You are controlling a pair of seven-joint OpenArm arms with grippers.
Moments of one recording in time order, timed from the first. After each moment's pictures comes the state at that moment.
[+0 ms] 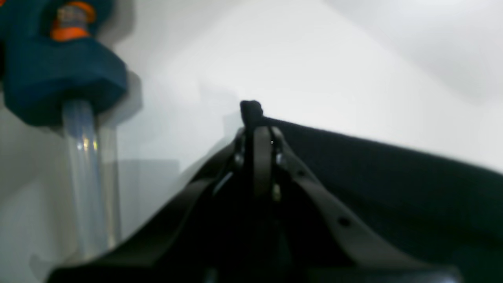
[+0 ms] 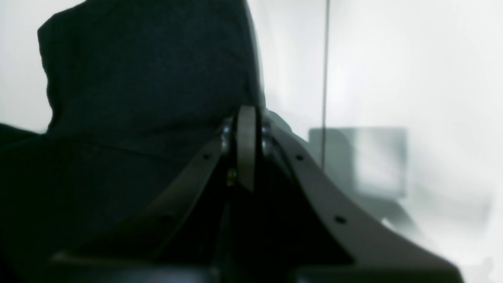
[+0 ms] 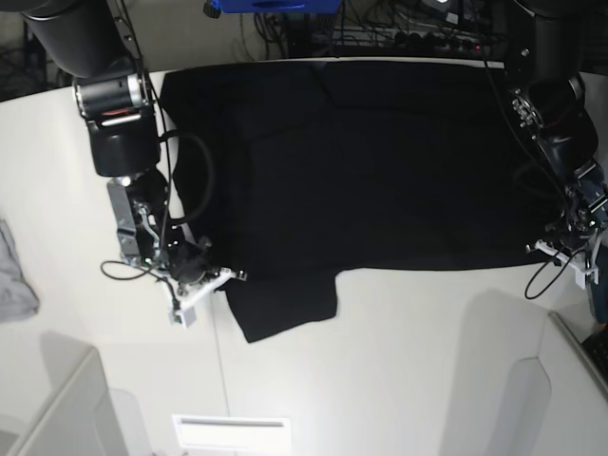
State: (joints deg) left arm -26.0 -26.7 -35.0 35.5 5.9 -24.0 26.1; right arm 26.2 9.1 -11.4 48.6 35.4 6.5 -37.1
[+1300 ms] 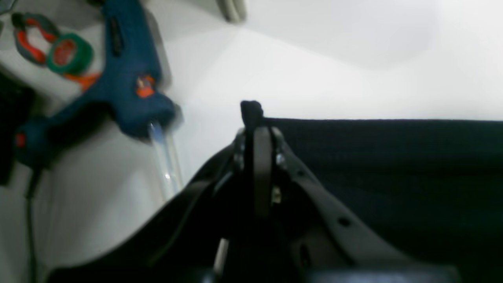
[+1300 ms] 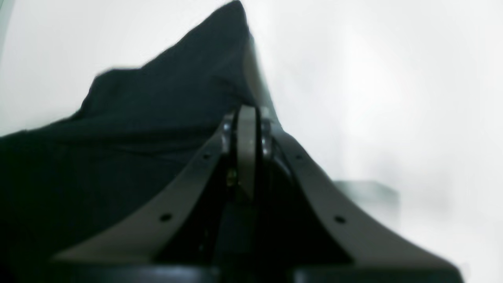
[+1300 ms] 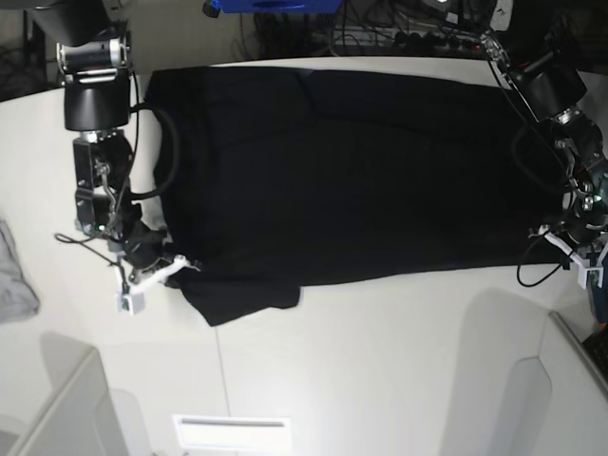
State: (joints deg) left arm -8.9 -21.3 -35.0 76.8 -2.0 -26.9 42.8; right arm 13.4 14.5 -2.6 69.1 35.4 6.5 -37.2
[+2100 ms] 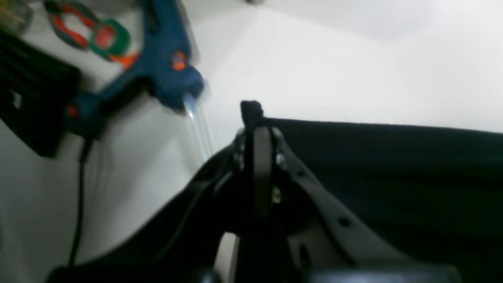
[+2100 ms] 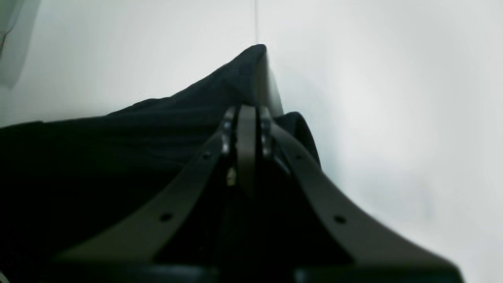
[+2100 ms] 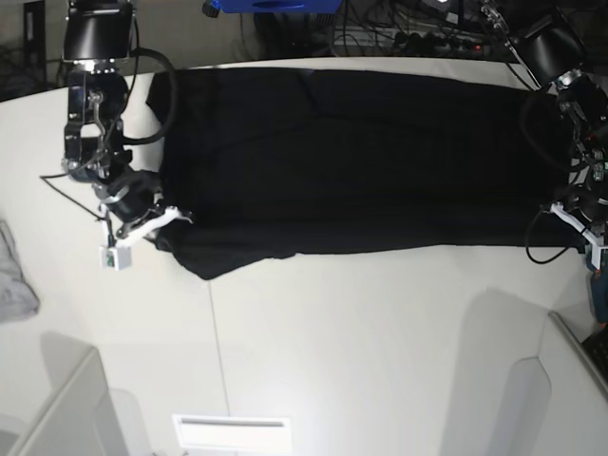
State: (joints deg) left arm -0.5 -21.6 -38.0 91.3 -5.9 -26.9 48.2; right arm -3.8 13.6 5.3 92.3 35.8 6.5 -41.0
